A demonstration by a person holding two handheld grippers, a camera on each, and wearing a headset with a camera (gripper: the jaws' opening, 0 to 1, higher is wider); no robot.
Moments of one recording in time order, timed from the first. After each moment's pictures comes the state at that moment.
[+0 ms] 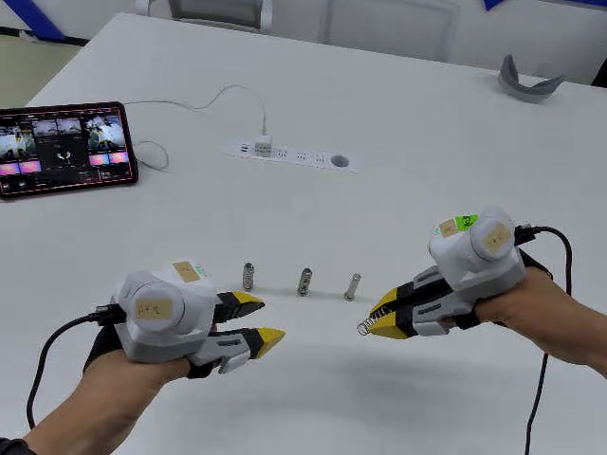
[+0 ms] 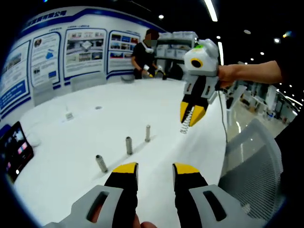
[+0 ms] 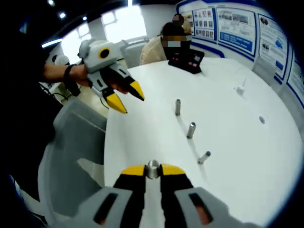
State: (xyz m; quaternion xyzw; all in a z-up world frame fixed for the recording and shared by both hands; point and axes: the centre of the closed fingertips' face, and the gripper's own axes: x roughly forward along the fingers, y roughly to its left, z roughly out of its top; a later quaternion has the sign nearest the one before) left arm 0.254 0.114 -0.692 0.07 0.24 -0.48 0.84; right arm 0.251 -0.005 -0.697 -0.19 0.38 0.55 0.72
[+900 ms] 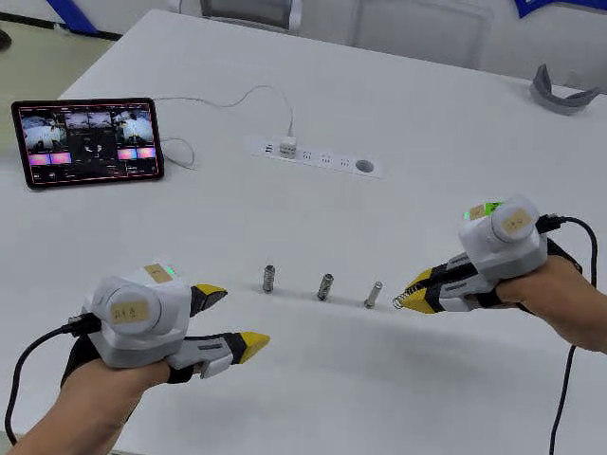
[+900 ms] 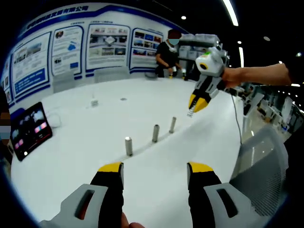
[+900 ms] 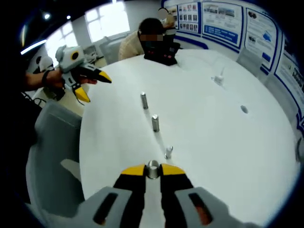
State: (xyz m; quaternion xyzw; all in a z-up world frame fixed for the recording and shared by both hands) left arm 0.268 0.169 -0.702 0.05 0.26 -0.40 0.88; right arm 0.312 -0.039 -0.711 -0.20 0.40 0.49 0.75
